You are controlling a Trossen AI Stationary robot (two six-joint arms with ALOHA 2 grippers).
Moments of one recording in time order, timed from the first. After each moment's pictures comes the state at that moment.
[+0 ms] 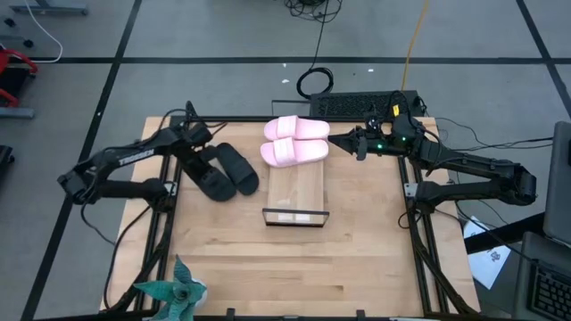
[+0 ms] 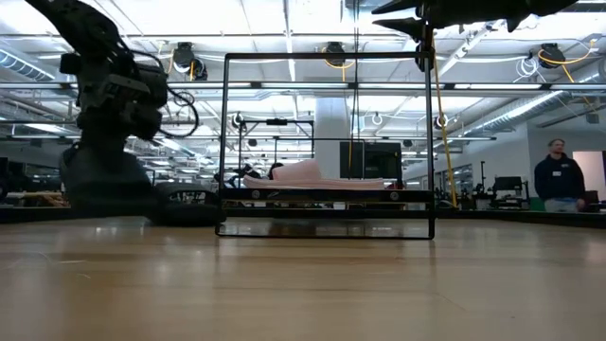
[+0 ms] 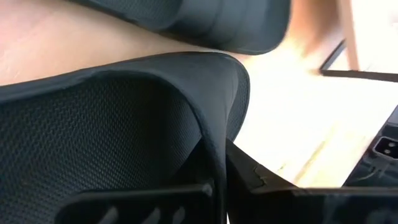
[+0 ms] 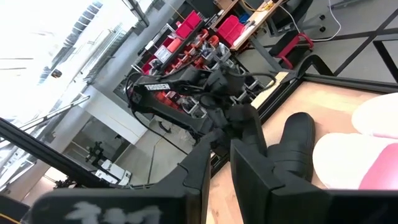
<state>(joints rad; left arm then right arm) 0.78 1.15 0.65 -0.94 0.56 -0.14 -0.38 0.95 0.73 0.19 -0.24 0.82</state>
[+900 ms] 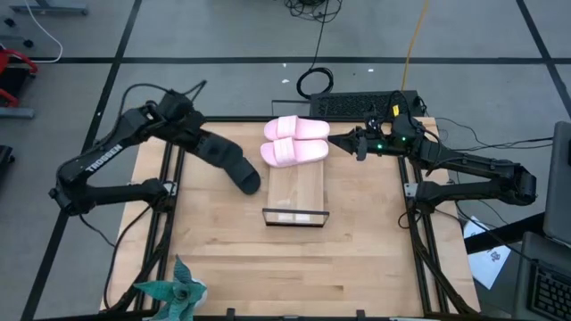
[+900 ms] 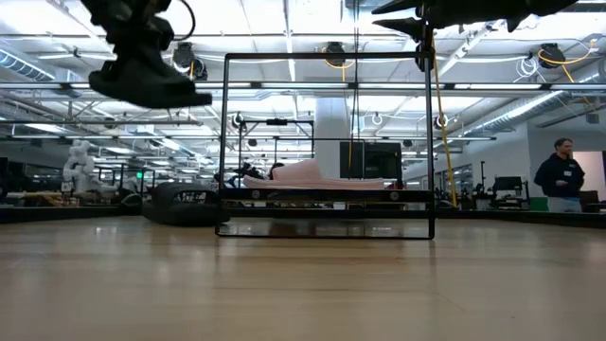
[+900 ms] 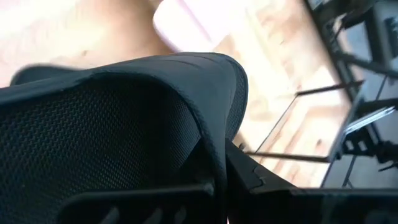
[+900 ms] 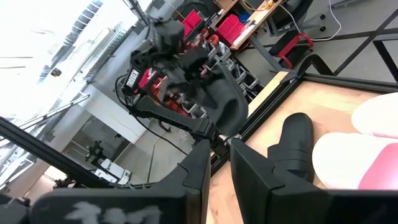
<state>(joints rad) 0.78 0.99 1.09 -1.08 0.50 -0.33 -0.38 0.95 0.73 0.19 -0.24 0.82</state>
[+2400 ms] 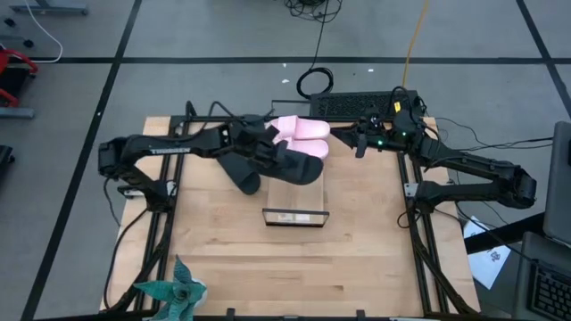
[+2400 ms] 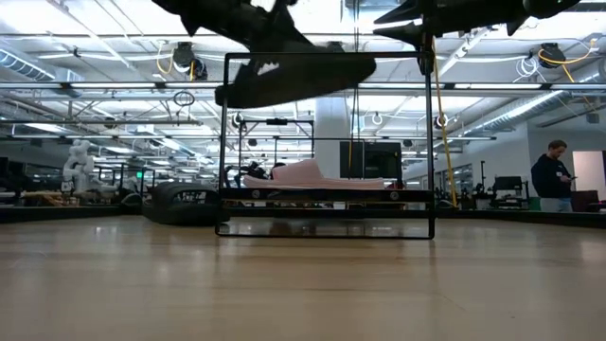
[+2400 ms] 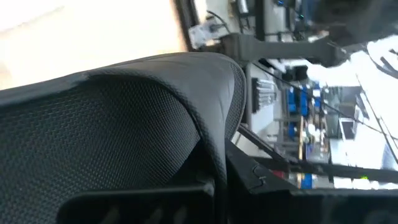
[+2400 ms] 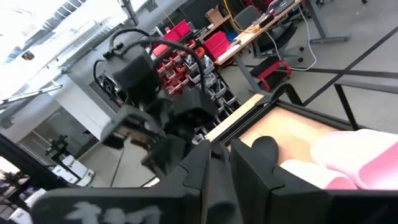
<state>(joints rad) 0.27 1.52 1.19 -0.12 0.40 -1.20 -0.45 0.95 0.73 0.19 -0.24 0.64</state>
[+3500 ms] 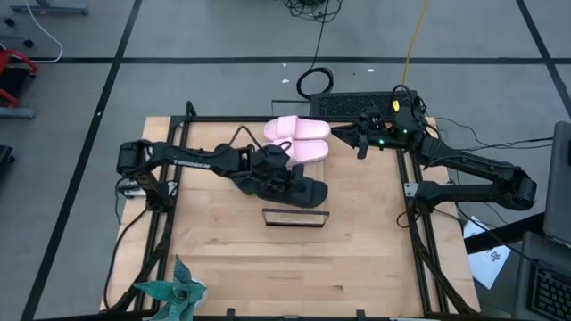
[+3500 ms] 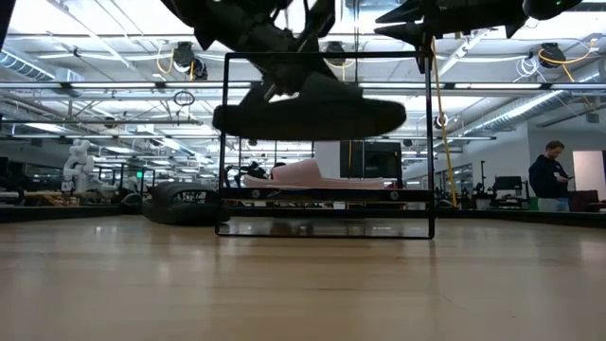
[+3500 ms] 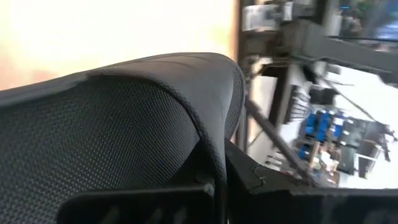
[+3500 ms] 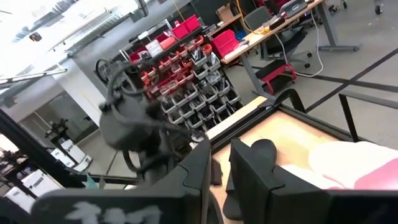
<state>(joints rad) 0.11 1.70 1.19 -0.05 0.23 -1.45 -0.49 0.95 0.73 0.19 -0.32 0.56</state>
